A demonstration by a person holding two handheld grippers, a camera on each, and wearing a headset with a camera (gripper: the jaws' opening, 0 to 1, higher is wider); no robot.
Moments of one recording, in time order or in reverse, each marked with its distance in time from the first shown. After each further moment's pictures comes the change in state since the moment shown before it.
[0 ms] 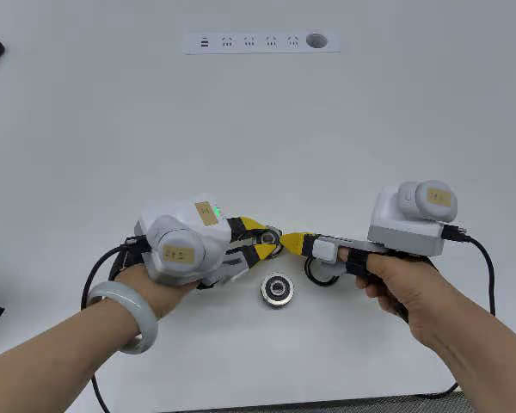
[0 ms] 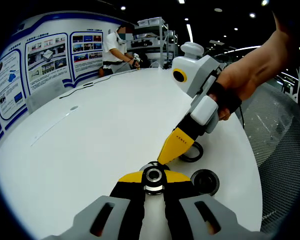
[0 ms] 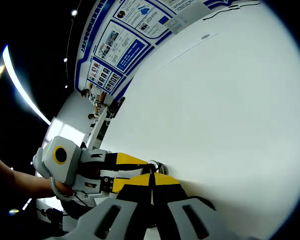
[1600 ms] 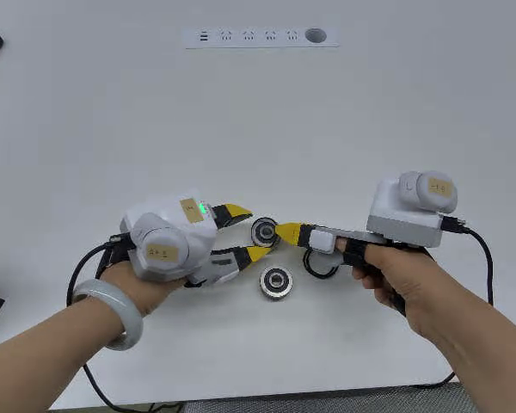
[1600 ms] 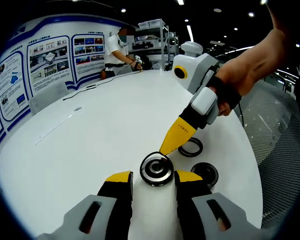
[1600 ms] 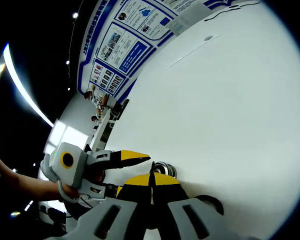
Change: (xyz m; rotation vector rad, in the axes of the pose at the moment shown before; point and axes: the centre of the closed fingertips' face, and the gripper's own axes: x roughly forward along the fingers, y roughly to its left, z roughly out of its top) left arm -0.015 0.002 -0.005 0.004 -0.017 0.024; right arm -0.002 0.010 0.002 0.012 -0.014 0.028
